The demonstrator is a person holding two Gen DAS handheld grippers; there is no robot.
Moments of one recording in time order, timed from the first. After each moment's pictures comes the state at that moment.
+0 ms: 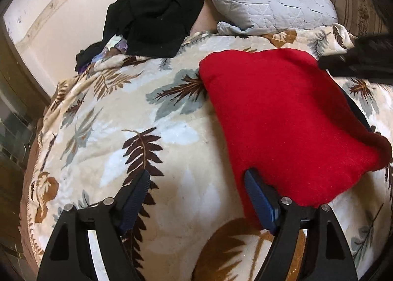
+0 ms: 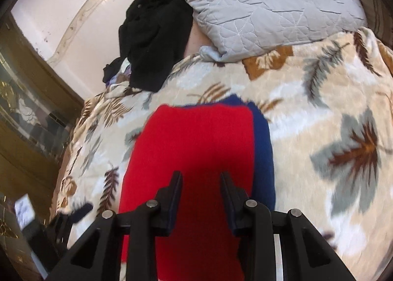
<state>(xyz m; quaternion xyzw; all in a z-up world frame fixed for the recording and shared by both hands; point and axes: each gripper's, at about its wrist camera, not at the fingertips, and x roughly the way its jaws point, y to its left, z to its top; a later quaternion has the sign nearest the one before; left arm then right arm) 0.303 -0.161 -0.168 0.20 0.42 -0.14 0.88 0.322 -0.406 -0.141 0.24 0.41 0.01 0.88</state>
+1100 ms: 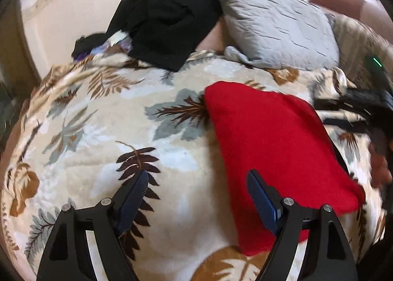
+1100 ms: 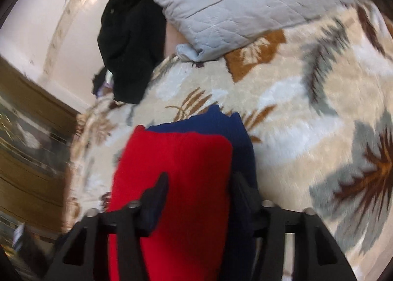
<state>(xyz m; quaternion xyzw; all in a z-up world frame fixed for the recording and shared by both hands) 0.337 -0.140 -0.144 0.08 0.42 -0.18 0.89 0.339 -0.458 -0.171 0.34 0.43 0.03 0.83</state>
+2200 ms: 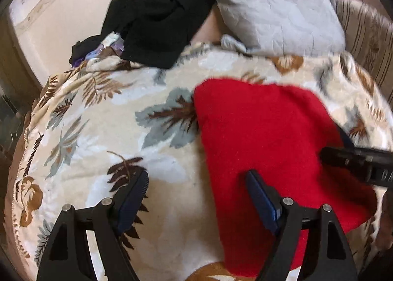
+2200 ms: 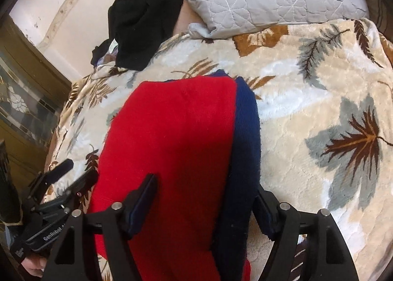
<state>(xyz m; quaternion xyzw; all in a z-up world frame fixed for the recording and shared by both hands) 0.343 -0.185 -0.155 0.15 0.43 -0.15 0.88 0.312 -0.408 -0.181 0.24 0.48 0.01 0.85</state>
